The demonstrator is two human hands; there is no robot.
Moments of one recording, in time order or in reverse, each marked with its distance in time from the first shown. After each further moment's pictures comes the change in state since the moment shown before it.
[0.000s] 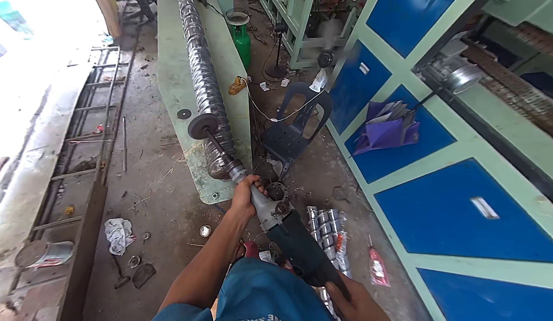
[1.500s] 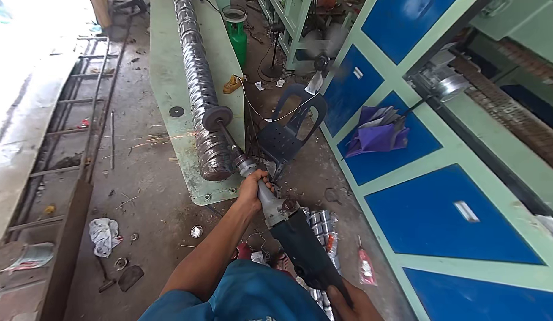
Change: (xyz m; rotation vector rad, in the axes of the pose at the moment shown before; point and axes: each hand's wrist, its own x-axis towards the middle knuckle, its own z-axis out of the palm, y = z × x) left_hand 0.015 -0.009 0.035 0.031 -0.040 -0.090; right_hand -0.015 -0.020 -0.010 0.018 0.083 0.033
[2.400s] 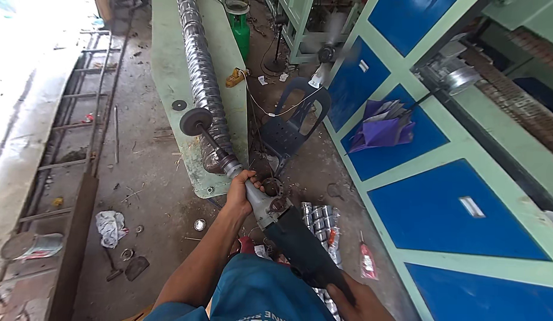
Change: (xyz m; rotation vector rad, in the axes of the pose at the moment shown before) left_hand -0.031 0.007 -0.032 -0.111 -0.020 0.068; right_hand -0.009 -0.017 -0.005 -0.189 -0.037 -0.008
